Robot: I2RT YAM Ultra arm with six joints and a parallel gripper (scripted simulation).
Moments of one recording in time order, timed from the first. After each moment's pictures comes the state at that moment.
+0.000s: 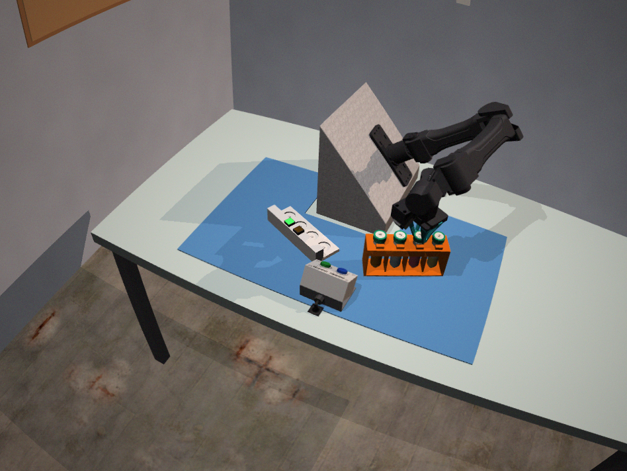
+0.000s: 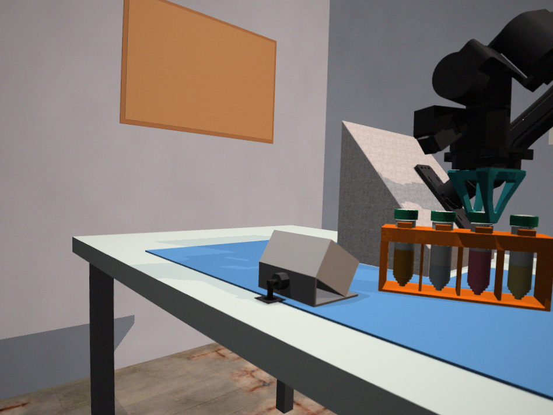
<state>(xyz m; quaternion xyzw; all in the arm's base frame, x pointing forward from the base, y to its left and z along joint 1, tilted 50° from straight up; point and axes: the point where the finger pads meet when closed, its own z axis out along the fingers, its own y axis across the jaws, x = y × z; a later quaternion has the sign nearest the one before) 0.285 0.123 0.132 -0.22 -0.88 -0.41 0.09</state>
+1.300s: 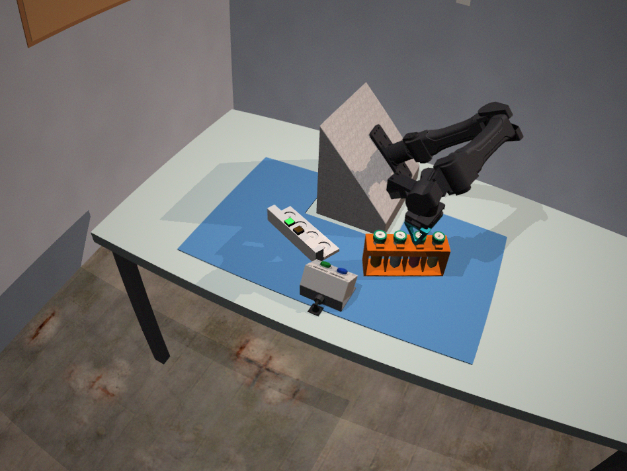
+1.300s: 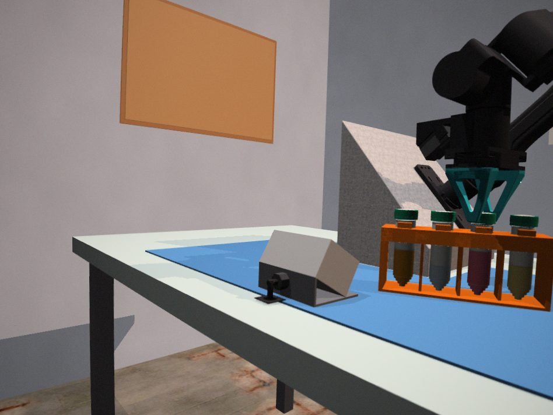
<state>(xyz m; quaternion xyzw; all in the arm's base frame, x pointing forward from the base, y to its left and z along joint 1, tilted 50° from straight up) 0.285 0.123 0.132 -0.71 -0.57 -0.27 0.32</state>
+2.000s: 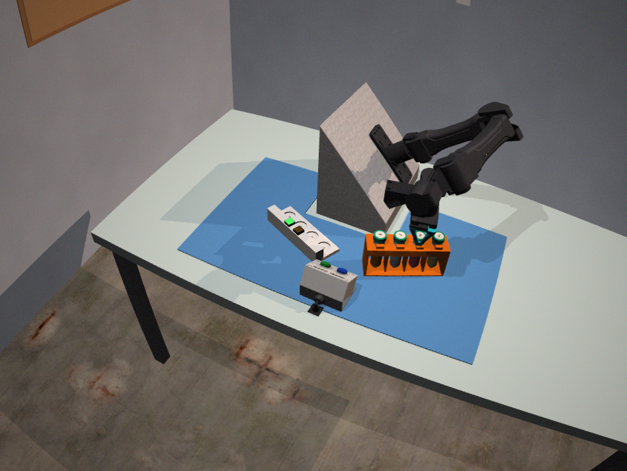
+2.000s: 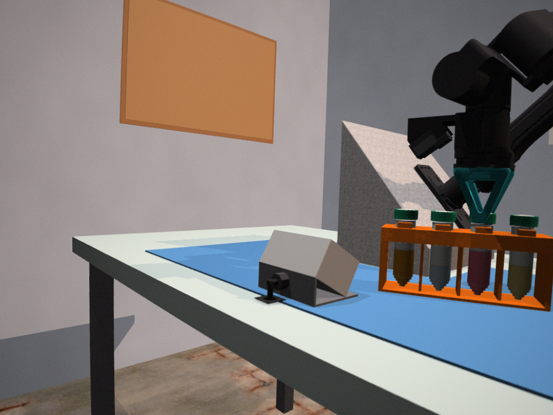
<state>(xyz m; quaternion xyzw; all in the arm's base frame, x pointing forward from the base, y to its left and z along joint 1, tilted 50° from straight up) 0.285 0.123 0.132 -0.58 -0.70 -0.33 0.26</state>
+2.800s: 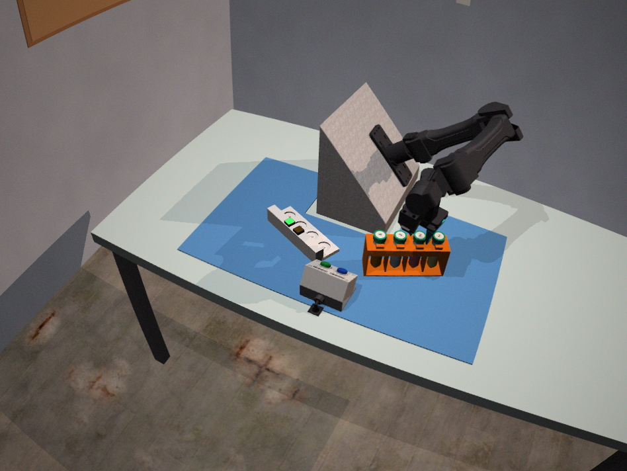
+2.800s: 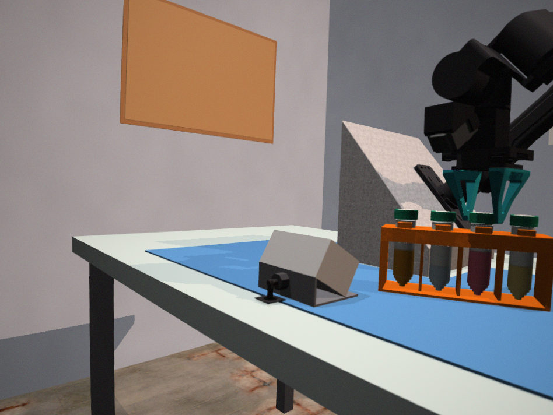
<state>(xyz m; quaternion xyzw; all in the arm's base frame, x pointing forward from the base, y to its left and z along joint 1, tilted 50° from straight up) 0.285 0.123 0.132 -0.11 -0.90 -0.42 0.04</state>
